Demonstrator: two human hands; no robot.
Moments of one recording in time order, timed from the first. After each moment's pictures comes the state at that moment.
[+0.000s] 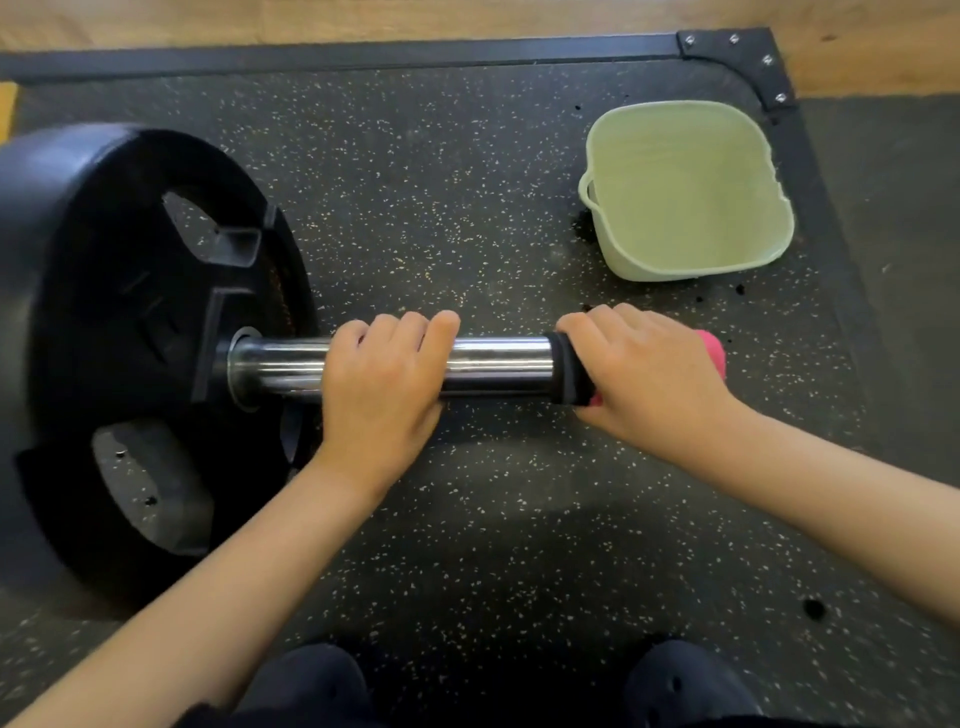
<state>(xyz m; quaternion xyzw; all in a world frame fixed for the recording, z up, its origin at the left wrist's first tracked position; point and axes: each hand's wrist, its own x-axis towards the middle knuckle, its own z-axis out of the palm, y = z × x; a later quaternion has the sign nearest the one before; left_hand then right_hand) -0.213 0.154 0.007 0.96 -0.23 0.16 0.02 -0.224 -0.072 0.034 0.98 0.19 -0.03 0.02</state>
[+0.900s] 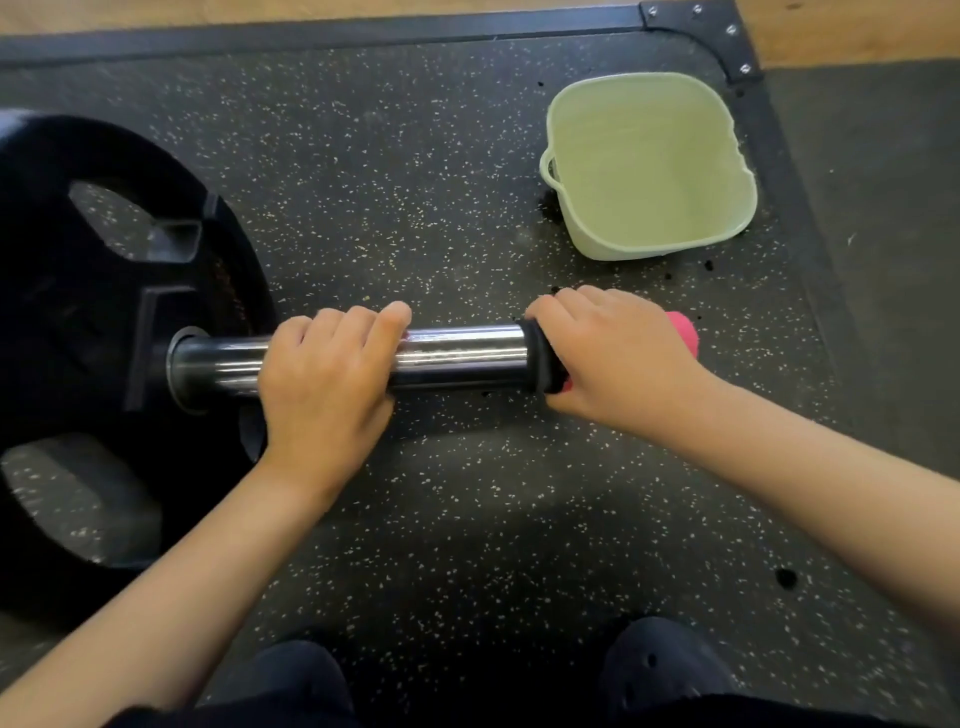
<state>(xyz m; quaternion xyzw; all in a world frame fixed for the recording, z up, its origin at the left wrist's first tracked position) -0.218 0.157 0.011 0.96 -0.22 0.15 0.02 -0.224 -0.078 0.037 0.98 0.20 -0.07 0.00</state>
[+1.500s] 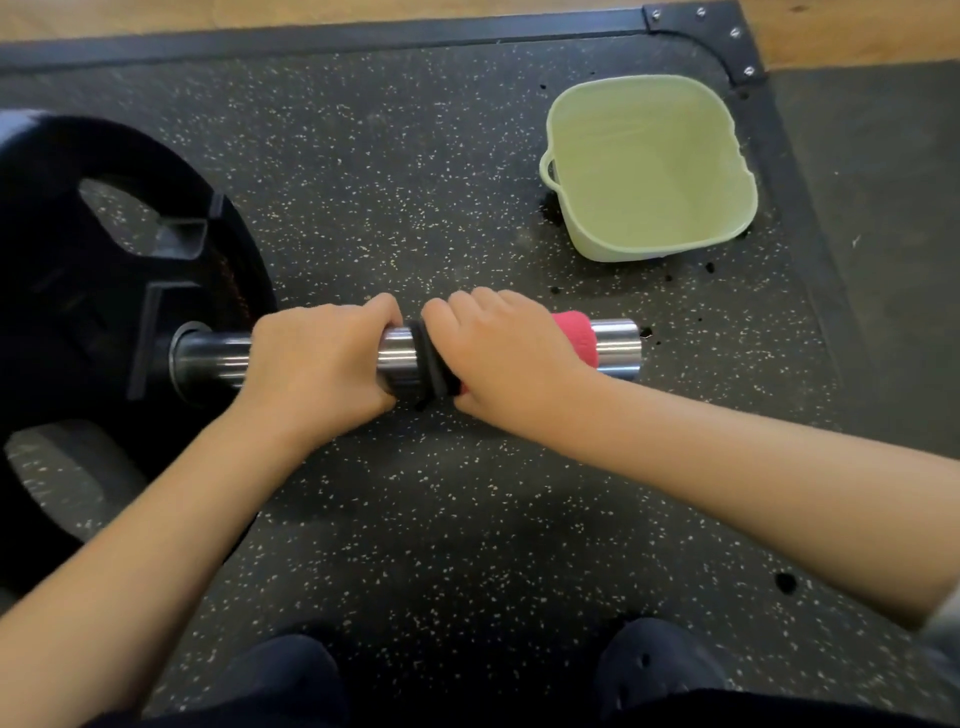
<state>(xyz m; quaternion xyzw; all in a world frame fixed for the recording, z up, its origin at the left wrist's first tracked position) -0.198 0.152 0.048 0.98 -0.18 -0.08 0.02 -0.211 -0.013 0.037 0.96 0.27 -0.06 -0.01</state>
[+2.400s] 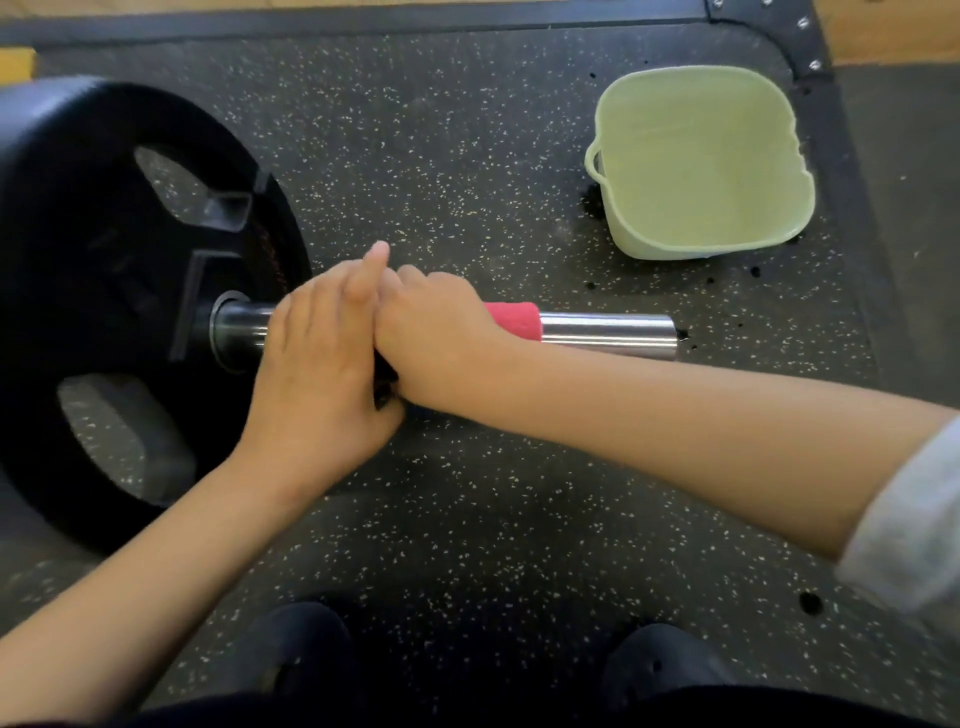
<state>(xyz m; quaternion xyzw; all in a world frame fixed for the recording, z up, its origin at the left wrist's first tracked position) -0.238 0.176 0.037 0.98 -0.15 -0.01 0.15 -0.192 0.055 0.039 0.94 0.32 -0.05 -0.01</state>
